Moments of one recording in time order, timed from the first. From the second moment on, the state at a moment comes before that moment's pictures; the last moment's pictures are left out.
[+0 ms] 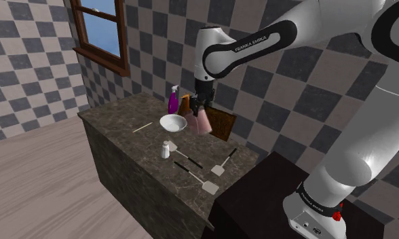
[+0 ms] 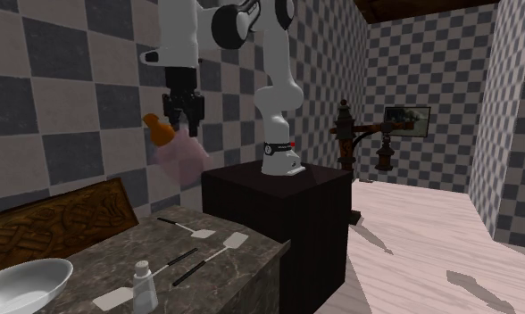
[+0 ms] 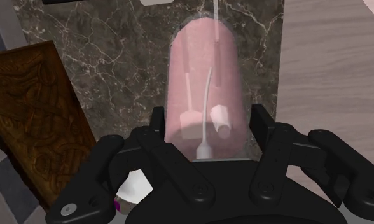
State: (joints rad) arm -0.05 0.05 0.33 -2.12 -0.09 2.13 0.17
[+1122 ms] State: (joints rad) arm -0.21 0.24 0.19 -1.90 -0.13 2.11 -0.10
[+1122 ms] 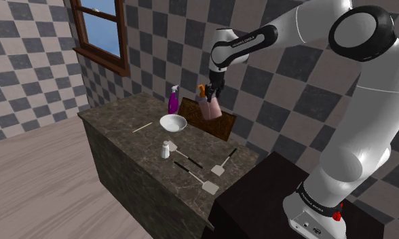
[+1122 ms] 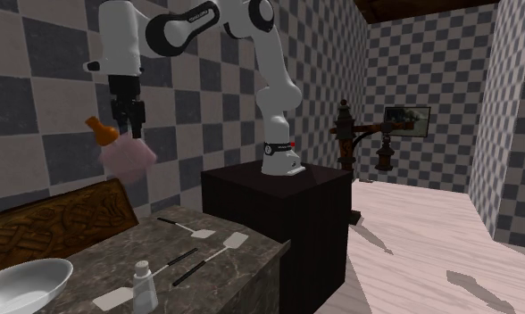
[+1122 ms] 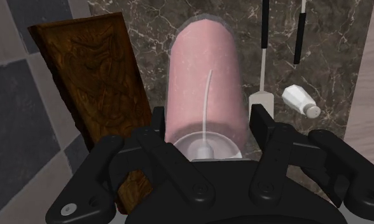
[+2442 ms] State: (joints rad) arm -0.20 0.39 0.17 -1.98 -0.18 2.34 -0.06
